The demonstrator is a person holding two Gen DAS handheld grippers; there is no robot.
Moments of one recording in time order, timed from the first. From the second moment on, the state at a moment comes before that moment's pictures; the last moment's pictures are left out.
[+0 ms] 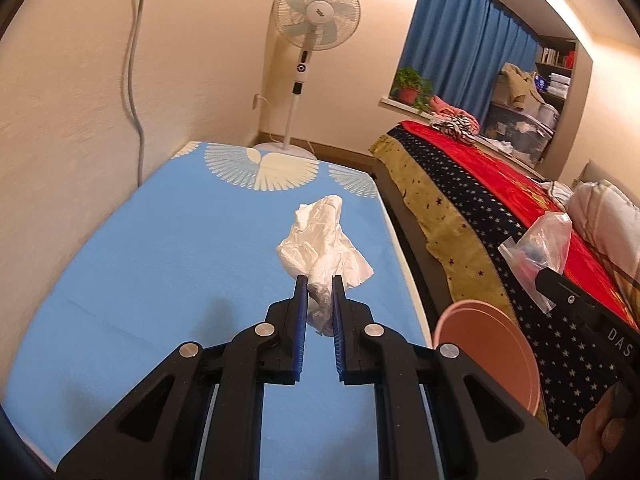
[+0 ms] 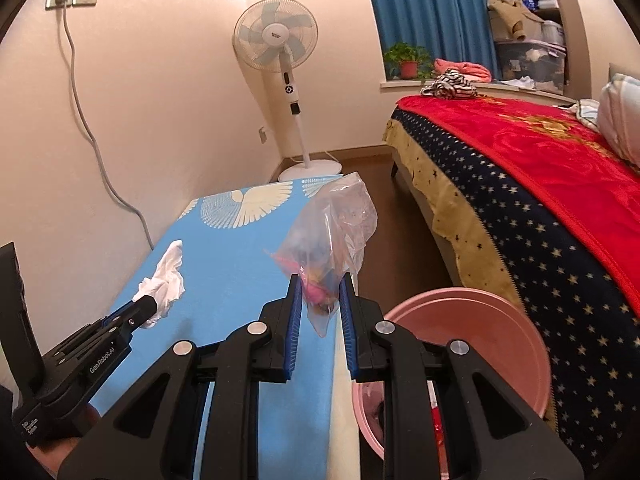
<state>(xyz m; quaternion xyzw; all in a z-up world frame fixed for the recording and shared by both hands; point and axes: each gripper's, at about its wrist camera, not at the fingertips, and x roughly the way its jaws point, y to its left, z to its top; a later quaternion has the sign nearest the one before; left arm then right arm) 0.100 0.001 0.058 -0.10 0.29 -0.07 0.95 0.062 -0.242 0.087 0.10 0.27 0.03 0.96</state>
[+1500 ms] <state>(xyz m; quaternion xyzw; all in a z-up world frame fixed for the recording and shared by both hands) 0.090 -0.111 0.037 -0.05 0.29 -0.20 0.93 0.034 -0.323 0.056 0.13 0.28 -0.10 0.95</state>
